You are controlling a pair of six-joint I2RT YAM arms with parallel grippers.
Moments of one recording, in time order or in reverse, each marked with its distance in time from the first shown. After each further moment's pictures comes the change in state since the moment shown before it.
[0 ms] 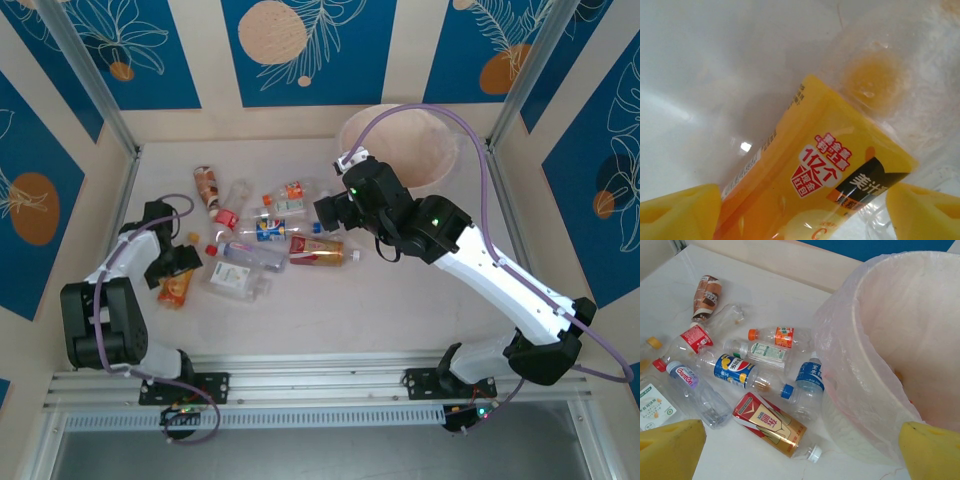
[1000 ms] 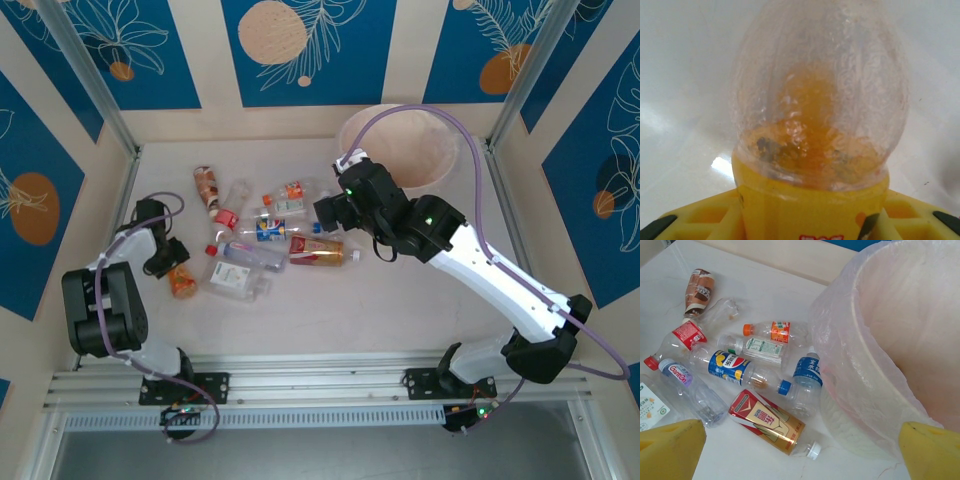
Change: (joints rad) left arm 0.064 0.065 -0.005 0.188 0.016 -0.096; right arm -0.009 0.013 -0.017 0.000 0.010 0.022
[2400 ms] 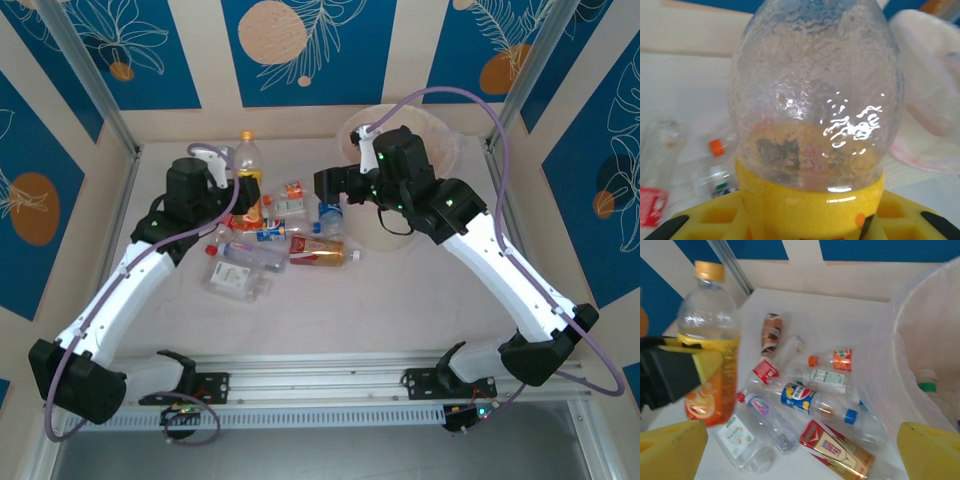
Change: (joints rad) left arm -0.586 -0.330 0.256 0.267 0.238 0.126; right arm -0.213 -0.002 0.046 0.152 -0.459 0.104
